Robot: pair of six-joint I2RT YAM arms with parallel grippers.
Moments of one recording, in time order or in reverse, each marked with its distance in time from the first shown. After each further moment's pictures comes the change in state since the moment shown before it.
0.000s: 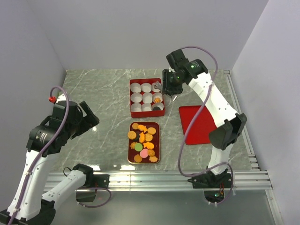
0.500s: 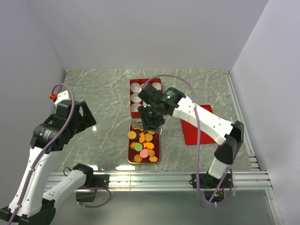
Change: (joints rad) left arm 0.000 0.014 -0.022 0.012 -0.180 0.134; right arm 0.402 -0.179 -0.356 0.048 -0.057 0.043
